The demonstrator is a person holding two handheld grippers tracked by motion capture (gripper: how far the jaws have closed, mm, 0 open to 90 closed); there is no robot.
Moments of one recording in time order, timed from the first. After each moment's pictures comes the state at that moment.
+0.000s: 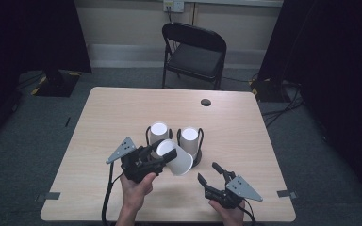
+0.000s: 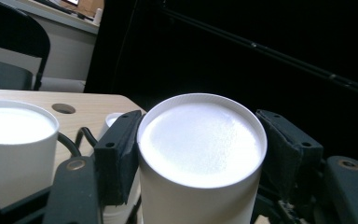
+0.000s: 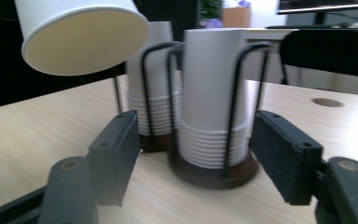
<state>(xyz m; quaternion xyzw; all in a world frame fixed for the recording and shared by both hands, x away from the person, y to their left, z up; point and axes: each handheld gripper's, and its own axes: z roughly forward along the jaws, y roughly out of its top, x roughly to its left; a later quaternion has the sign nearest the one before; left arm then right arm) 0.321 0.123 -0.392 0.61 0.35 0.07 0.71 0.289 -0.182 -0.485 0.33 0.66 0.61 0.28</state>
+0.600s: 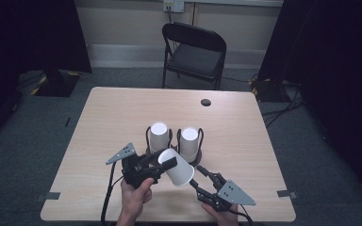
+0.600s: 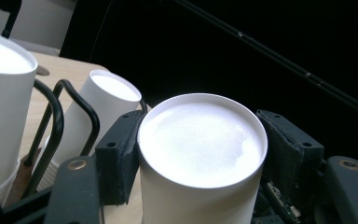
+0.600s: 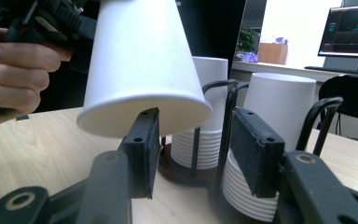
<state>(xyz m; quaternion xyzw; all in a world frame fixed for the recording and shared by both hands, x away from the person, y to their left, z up) 0.323 0.126 -0.412 0.62 0.37 -0.01 0.70 0.282 -0.159 -0.477 0.23 0.66 0.65 0.29</state>
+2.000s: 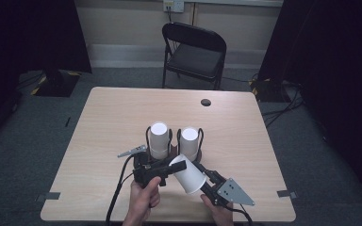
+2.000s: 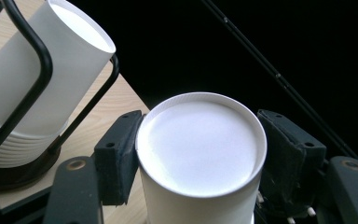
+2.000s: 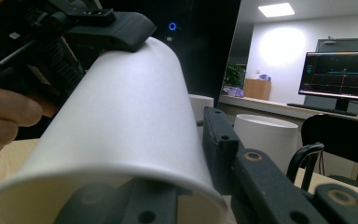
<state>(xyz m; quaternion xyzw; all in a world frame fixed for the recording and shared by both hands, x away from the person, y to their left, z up) 0.334 0.105 -0.426 0.60 0.40 -0.14 0.68 0.292 -0.152 -0.474 0.20 0.61 0.69 0.33</state>
